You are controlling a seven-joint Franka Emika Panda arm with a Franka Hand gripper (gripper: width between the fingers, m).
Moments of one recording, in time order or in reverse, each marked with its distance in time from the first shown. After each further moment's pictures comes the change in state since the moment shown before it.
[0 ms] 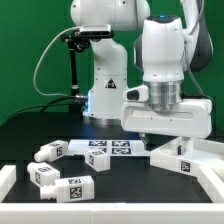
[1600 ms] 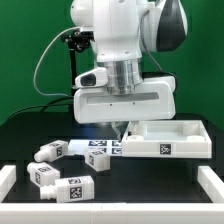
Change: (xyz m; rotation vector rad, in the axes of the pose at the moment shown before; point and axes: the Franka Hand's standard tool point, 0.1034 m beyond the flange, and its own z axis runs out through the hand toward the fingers) arm 0.105 0.054 -0.056 0.034 -0.034 -0.318
